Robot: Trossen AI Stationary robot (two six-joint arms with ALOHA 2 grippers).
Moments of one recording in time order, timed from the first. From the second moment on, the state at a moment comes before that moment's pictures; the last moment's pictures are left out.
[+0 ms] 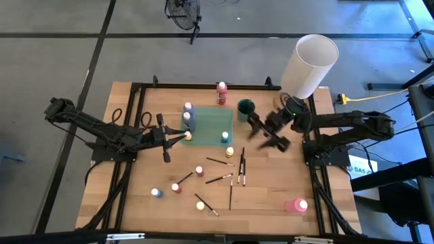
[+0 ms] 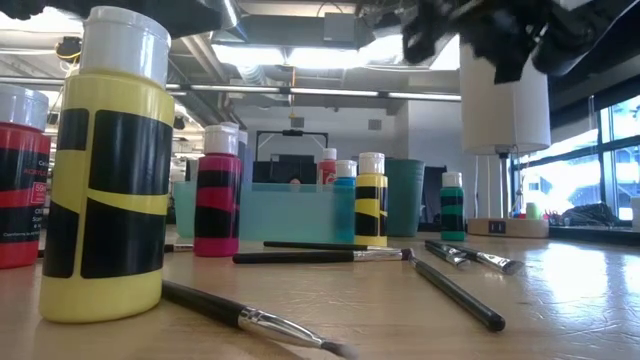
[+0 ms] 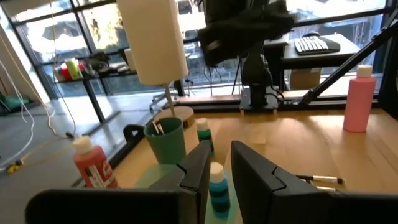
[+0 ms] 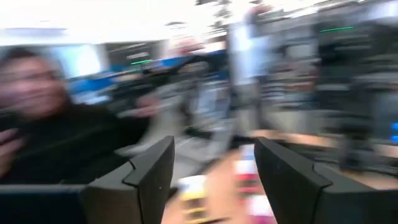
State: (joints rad) left arm -0.33 0.78 0.41 0.29 -0.63 0.08; right arm -0.26 1.24 0.55 0.89 -1.02 0.30
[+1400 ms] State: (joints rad) left arm -0.33 0.78 0.41 0.21 -0.63 0.04; right arm -0.19 0.98 0.58 -0.49 0.22 0.47
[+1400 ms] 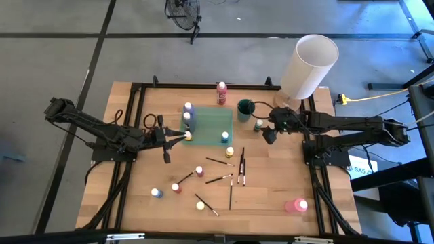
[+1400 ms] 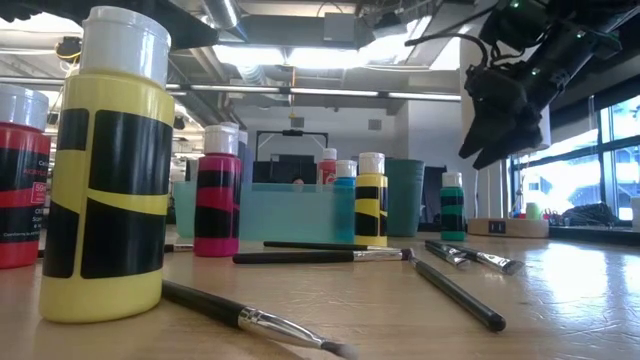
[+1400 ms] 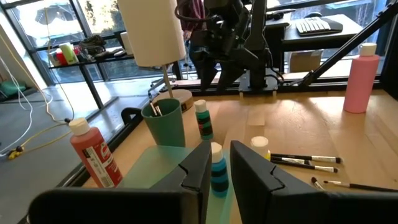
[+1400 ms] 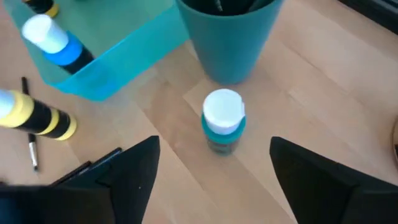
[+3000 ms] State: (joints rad) left arm -0.33 0.78 0.41 0.21 -0.63 0.01; right arm -0.18 1.22 0.58 -0.32 0.35 0.35
